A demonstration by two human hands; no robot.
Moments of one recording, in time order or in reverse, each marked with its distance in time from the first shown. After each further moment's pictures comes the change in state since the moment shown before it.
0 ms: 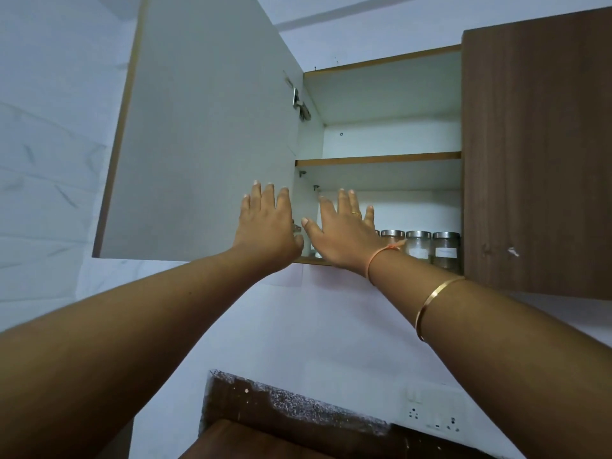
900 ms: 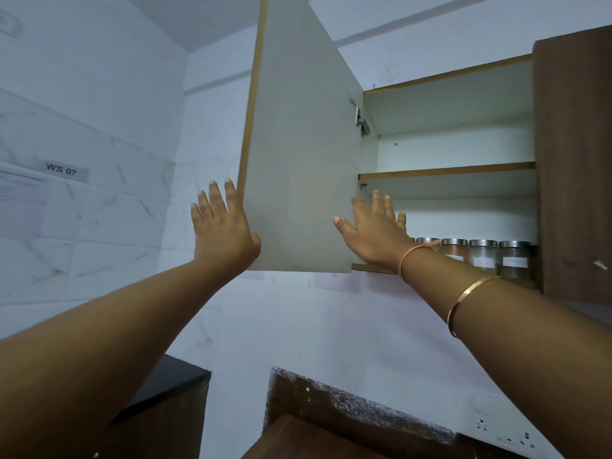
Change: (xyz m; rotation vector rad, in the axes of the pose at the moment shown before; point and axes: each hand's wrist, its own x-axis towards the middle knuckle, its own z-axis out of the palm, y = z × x) left_hand -0.045 -0.165 -0.079 0.109 0.112 -0.336; right_hand -0.003 -0.106 -0.020 0.118 -0.026 0.015
